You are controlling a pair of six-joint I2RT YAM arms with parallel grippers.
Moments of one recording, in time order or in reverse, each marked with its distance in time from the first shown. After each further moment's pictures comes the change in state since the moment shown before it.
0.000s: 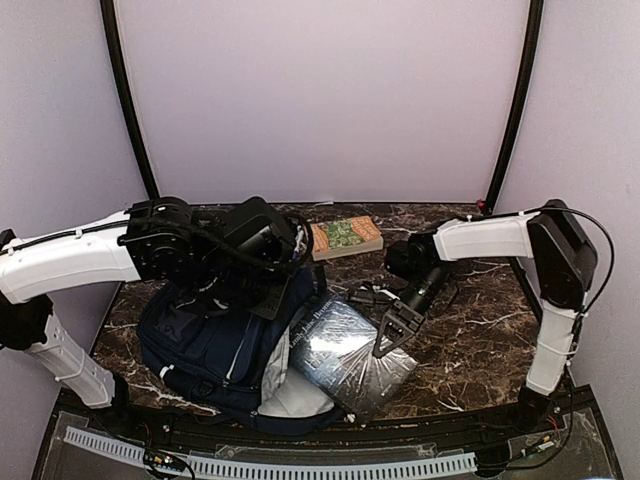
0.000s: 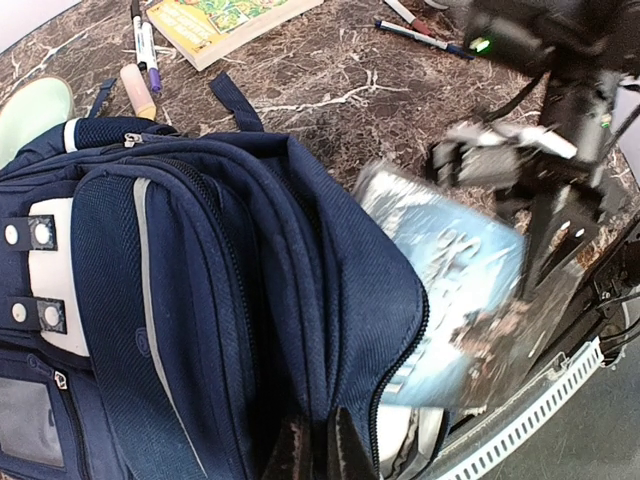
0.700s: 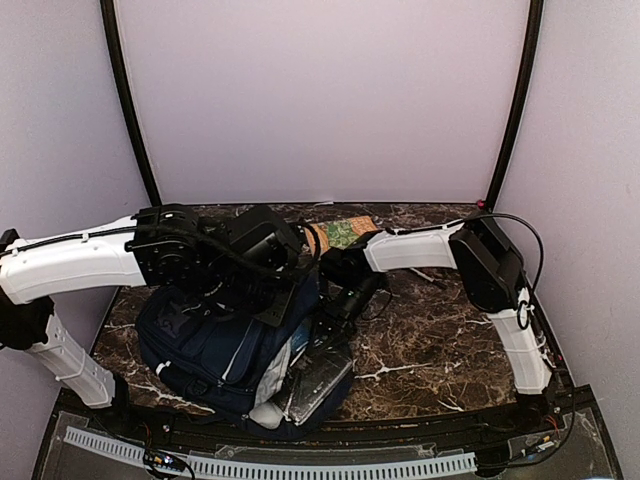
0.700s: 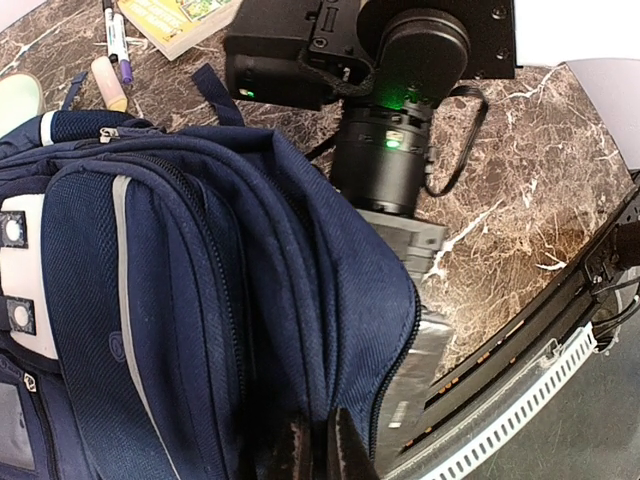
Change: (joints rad) left arm -0.014 0.008 -0.031 0.048 0.048 0.011; right arm 0.182 0.436 0.471 0.071 -0.174 0.388
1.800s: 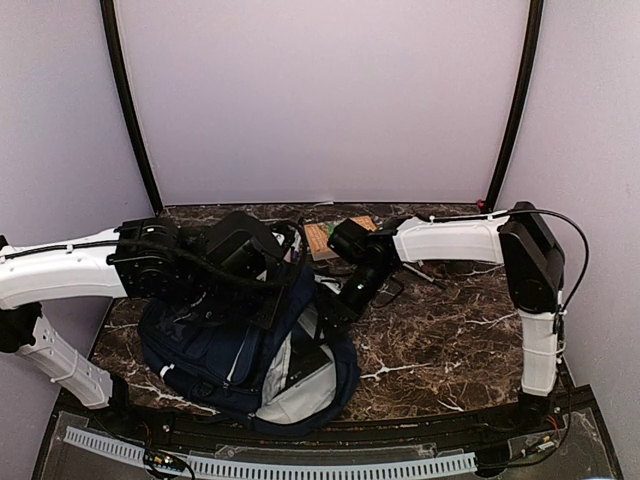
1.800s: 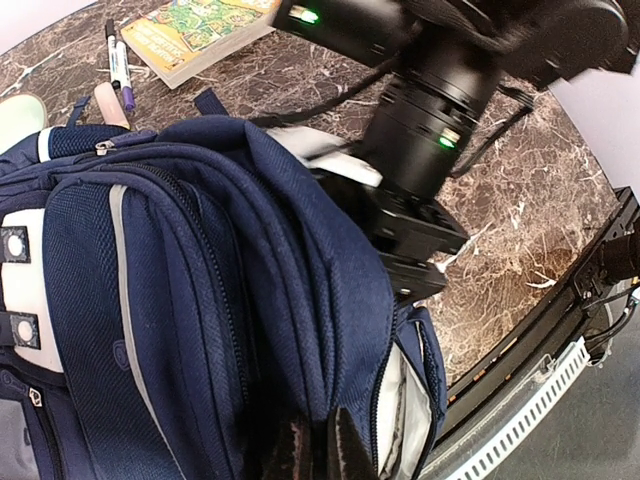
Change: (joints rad) left arm -0.006 -0.101 -0.137 0.134 -0.038 0.024; right arm 0.005 -0.215 -0.114 0.288 0.490 0.077
